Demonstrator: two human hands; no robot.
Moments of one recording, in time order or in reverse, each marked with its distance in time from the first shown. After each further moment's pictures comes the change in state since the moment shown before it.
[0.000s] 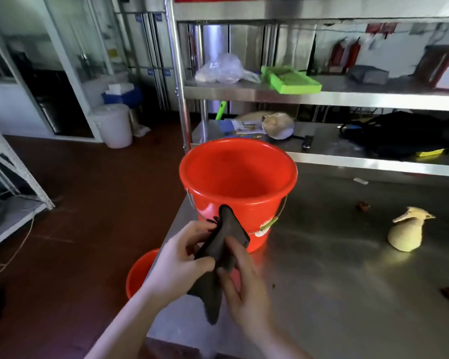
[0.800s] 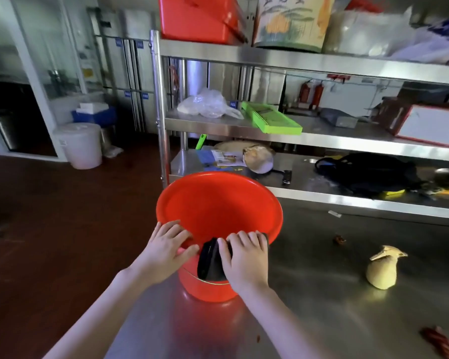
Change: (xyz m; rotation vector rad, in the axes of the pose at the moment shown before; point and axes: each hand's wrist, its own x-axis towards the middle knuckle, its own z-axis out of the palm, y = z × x) left_hand 0.158 -0.081 -0.034 0.837 -0.060 0.262; right_hand 0.152 0.039 -0.028 -1.005 0.212 -0.120
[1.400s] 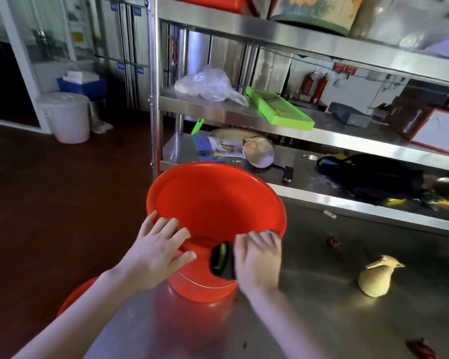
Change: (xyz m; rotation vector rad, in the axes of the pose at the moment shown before) left_hand 0.008 0.006 0.002 0.188 0.108 0.145; right_hand 0.020 0.038 0.010 -0.010 0.012 -0.037
